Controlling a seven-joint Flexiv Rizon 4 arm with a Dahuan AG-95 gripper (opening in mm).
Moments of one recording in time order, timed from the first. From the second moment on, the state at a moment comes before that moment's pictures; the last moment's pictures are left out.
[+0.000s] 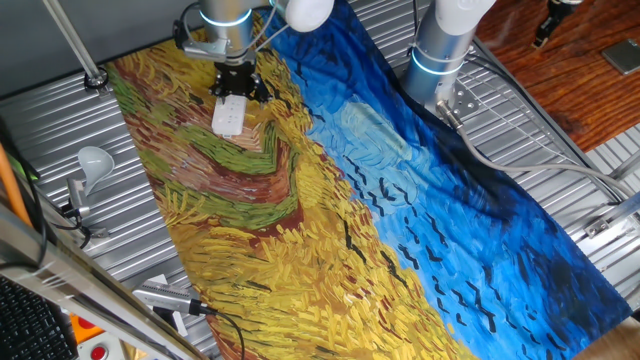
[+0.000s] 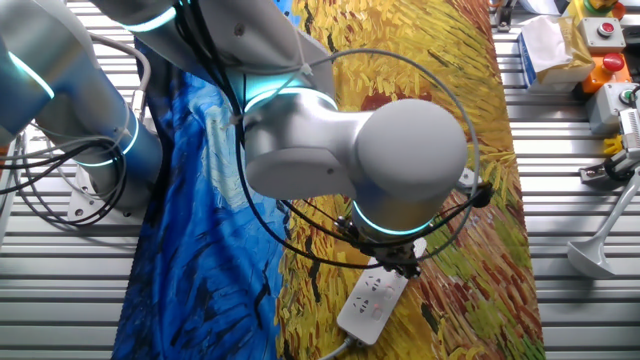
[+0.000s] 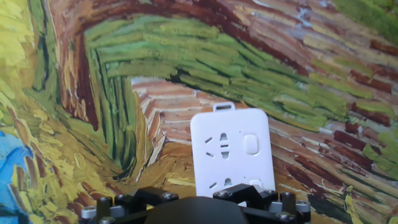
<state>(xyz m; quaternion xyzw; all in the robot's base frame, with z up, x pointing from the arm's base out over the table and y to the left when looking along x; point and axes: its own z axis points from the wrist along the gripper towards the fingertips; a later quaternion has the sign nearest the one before) 0.457 -0.175 0.022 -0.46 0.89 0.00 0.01</state>
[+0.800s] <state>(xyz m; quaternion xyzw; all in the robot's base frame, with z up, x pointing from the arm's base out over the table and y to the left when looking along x) 0.454 -0.174 0.021 -0.46 0.89 0.00 0.02</state>
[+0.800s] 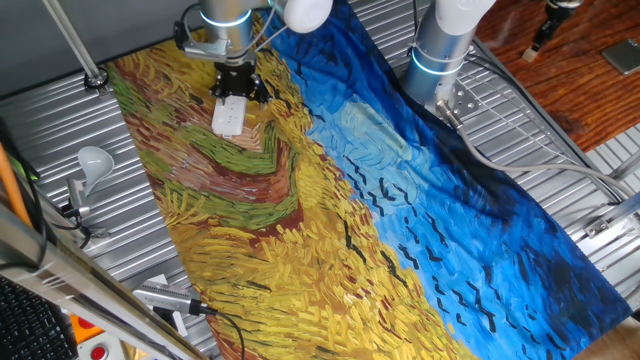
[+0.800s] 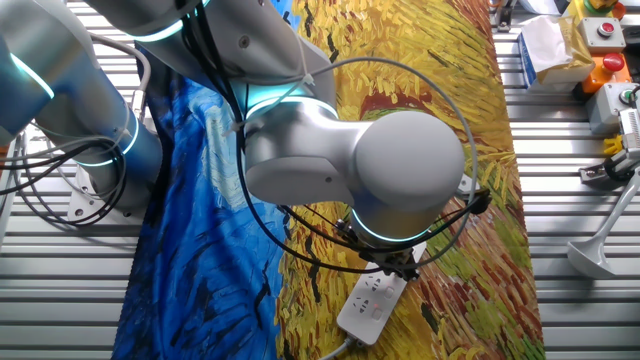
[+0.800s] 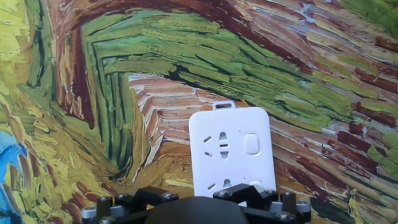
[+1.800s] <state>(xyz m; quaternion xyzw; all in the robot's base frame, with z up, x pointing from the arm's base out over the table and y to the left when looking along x) 0.455 -0.173 0.018 -0.46 0.89 0.00 0.02</state>
